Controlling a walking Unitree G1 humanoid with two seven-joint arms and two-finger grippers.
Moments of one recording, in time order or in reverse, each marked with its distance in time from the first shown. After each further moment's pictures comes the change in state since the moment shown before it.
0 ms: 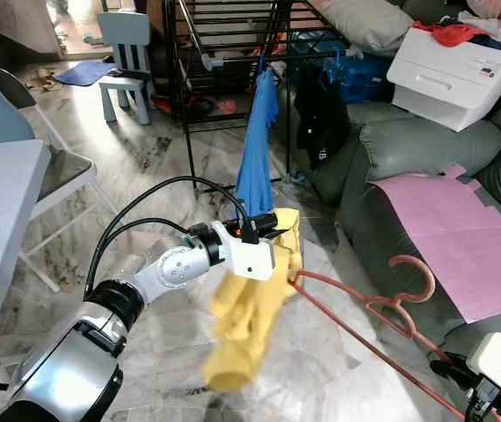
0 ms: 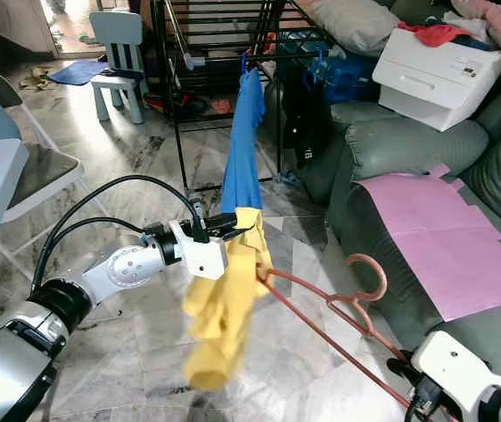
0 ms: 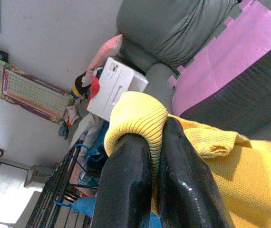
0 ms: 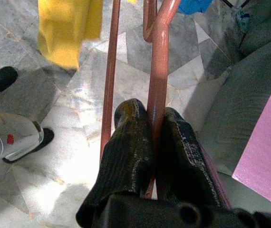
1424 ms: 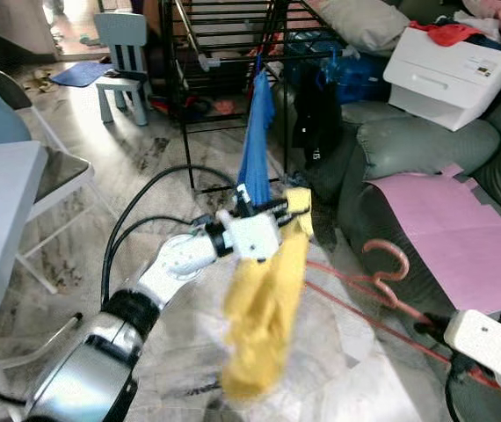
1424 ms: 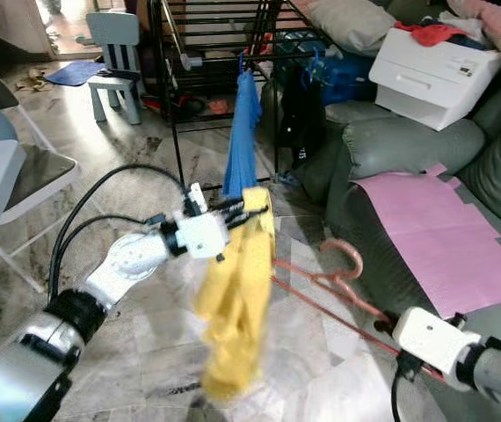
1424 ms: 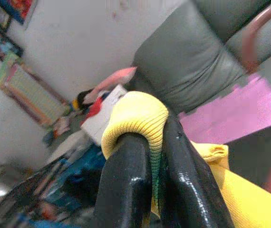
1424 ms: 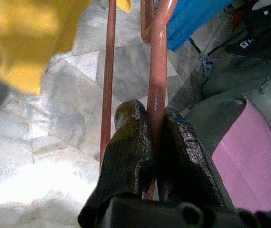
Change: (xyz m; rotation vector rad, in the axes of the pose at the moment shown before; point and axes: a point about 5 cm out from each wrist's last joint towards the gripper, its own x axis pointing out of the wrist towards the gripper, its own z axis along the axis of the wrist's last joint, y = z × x) left arm 0.006 0.012 0.022 -0.301 -0.173 0.101; right arm 0.039 -0.031 0.015 -0.251 -0.132 -0.041
